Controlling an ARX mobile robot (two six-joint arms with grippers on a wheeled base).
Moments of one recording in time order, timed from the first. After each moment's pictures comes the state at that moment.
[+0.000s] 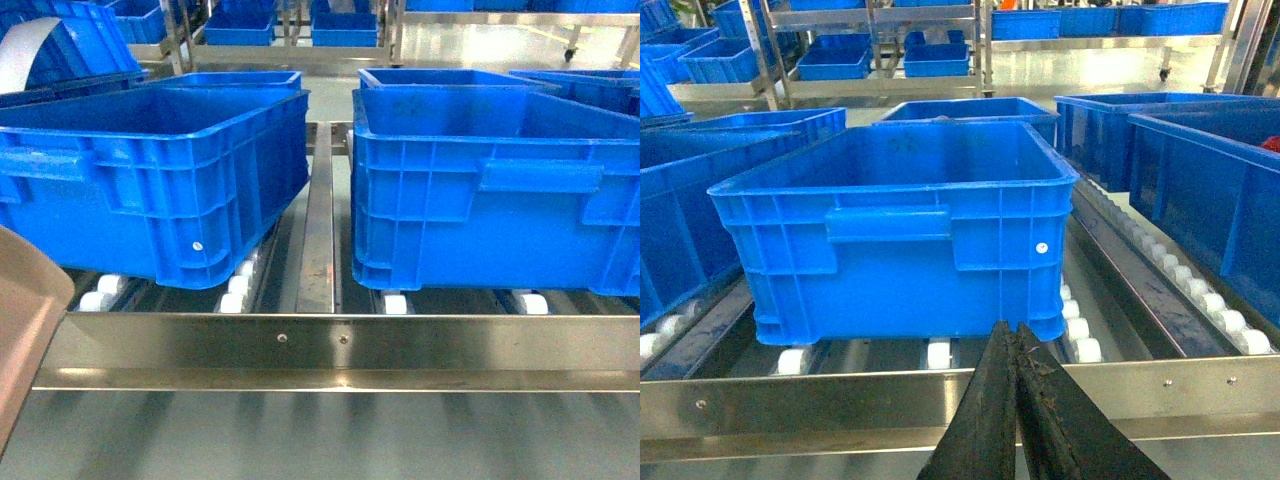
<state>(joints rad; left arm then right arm) 0.00 0.75 0.15 0.65 0.01 -0.03 0.00 0.45 0.06 0.39 0.00 0.01</state>
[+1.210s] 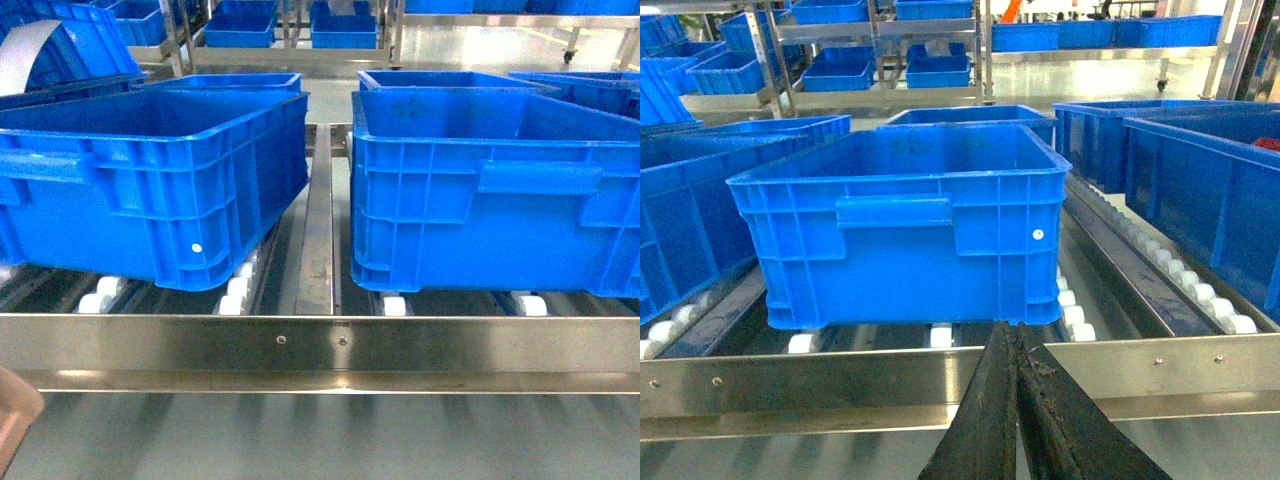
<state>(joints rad) 0.00 0.22 0.02 0.21 0.00 -0.02 0.00 0.00 0.01 0.00 0.00 0.01</state>
